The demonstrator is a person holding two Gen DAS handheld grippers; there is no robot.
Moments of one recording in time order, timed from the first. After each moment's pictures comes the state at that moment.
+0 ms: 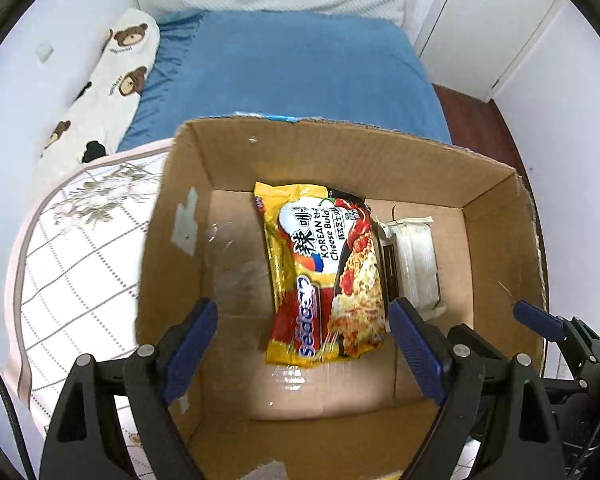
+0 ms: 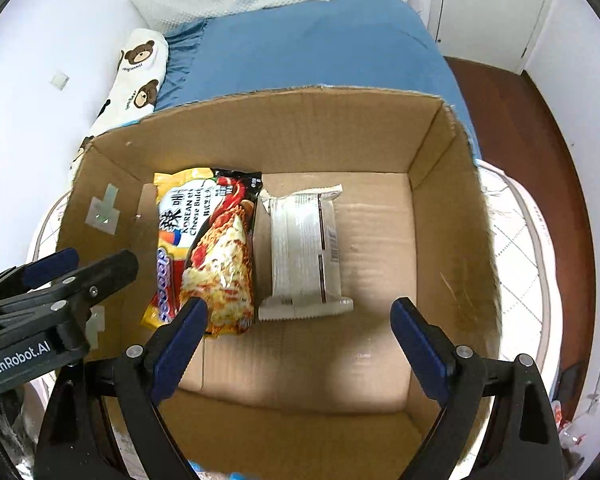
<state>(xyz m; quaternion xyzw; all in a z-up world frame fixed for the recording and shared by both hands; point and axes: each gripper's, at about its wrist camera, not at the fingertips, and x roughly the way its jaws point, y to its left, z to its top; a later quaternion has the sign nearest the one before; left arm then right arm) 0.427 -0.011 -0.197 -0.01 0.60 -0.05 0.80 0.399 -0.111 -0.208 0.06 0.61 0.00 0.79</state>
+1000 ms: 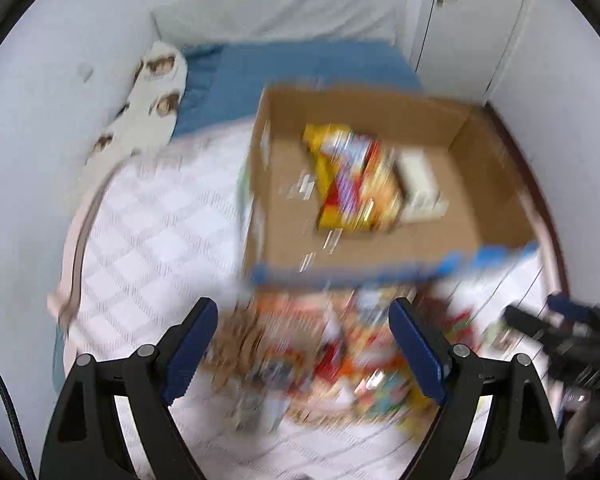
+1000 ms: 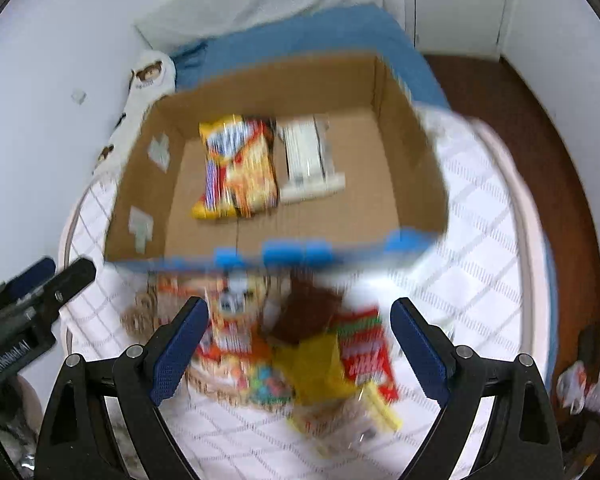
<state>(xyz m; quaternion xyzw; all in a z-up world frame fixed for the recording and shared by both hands) 0.261 0.042 -0.168 0.04 0.57 -0.03 0.82 0.228 -0.105 -0.175 0.12 0.60 0.00 0.79</state>
